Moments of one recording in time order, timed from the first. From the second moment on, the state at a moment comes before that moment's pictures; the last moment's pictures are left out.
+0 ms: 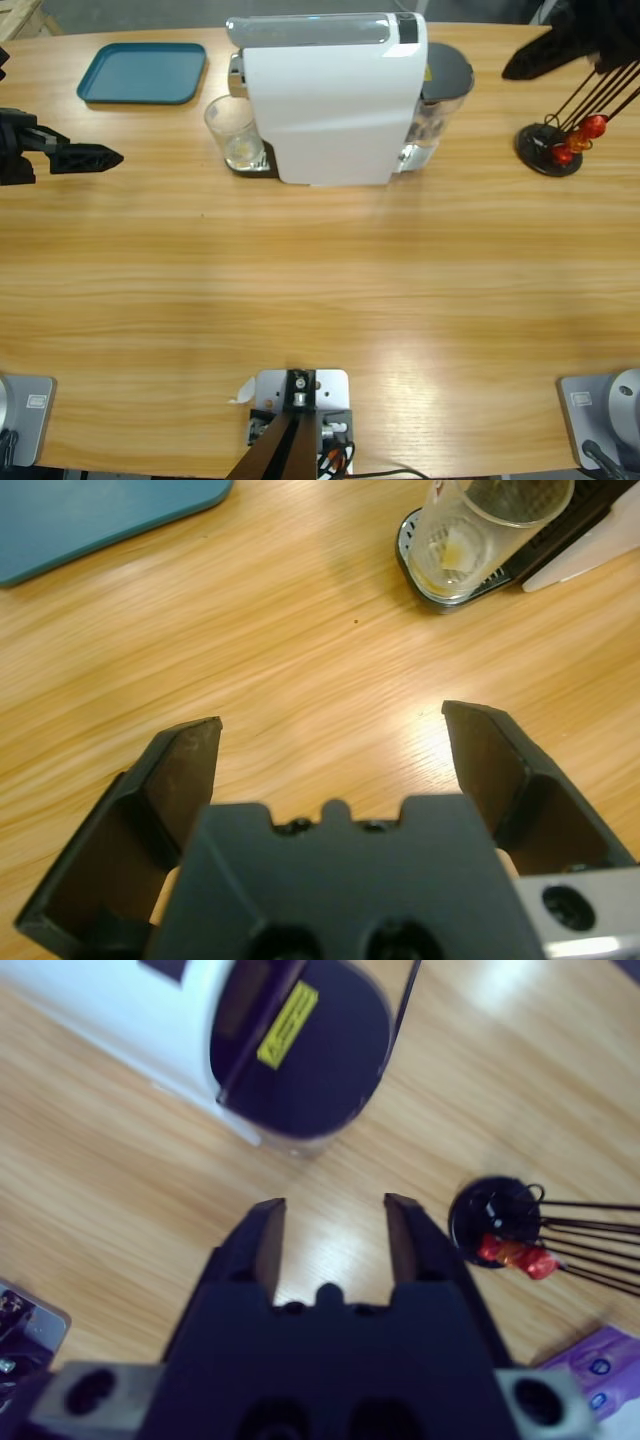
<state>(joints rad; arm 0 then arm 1) -0.48 1.31 -0.77 0.31 -0.01 -0.07 0.61 1.51 -1.43 0.97 -0.09 0.02</state>
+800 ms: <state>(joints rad) -0.48 1.31 -0.77 0.30 -0.03 -0.07 0.61 1.68 -1.80 1.08 -0.09 -0.03</state>
